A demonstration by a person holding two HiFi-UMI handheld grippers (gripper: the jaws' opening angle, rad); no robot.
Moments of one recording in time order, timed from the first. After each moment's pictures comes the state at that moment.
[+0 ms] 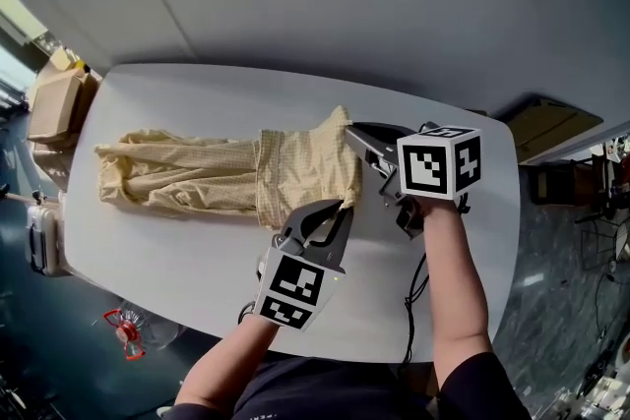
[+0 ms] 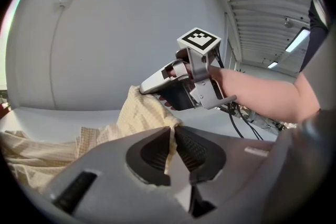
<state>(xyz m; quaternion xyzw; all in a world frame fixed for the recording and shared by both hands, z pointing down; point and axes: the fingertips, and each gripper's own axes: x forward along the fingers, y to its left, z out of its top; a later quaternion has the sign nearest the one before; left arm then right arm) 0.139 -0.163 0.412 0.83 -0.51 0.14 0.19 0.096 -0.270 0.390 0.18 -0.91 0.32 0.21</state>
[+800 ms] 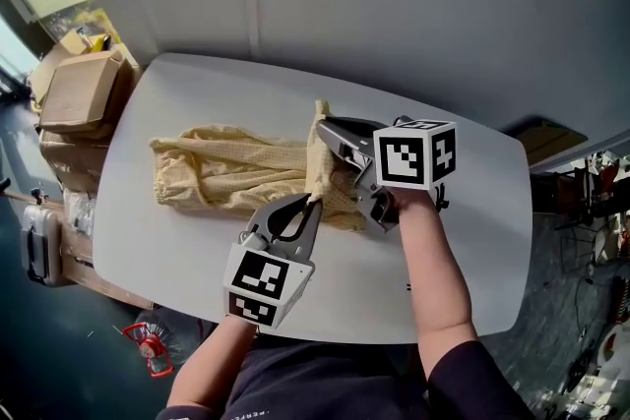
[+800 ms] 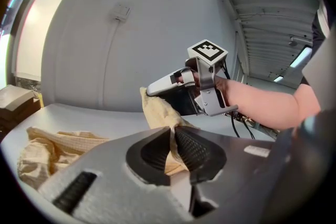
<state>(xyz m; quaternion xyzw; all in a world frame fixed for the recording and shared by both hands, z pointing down) -0.096 -0.087 0.378 0.81 -0.54 0.09 0.21 -0.135 -0.193 0.356 0.15 -0.92 0.31 0.20</state>
